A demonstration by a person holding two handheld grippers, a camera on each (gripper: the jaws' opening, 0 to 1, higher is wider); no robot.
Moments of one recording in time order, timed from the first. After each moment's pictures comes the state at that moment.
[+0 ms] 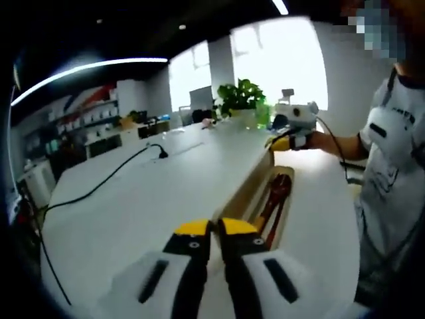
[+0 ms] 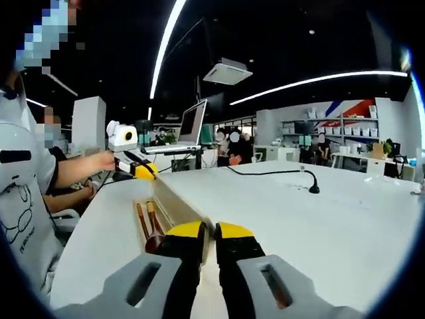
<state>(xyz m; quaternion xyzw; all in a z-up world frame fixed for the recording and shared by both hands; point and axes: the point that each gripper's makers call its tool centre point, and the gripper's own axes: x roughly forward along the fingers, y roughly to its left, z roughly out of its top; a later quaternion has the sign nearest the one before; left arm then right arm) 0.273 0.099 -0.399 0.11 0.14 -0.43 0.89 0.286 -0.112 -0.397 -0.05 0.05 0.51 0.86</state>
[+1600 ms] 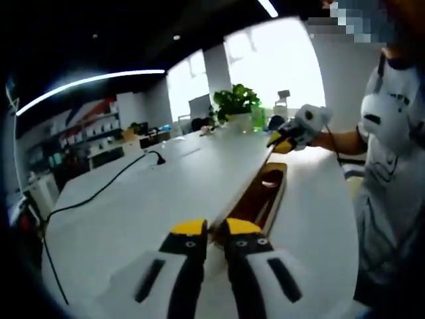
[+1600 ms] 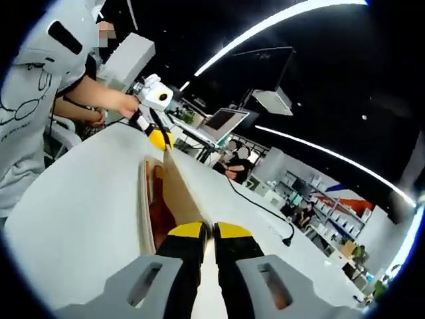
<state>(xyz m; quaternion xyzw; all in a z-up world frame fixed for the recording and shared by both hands) 0.242 0.094 -0.413 0.13 0.10 -0.43 0.89 0.246 -0.113 -0.408 -0.32 -0.11 0.48 0.81</state>
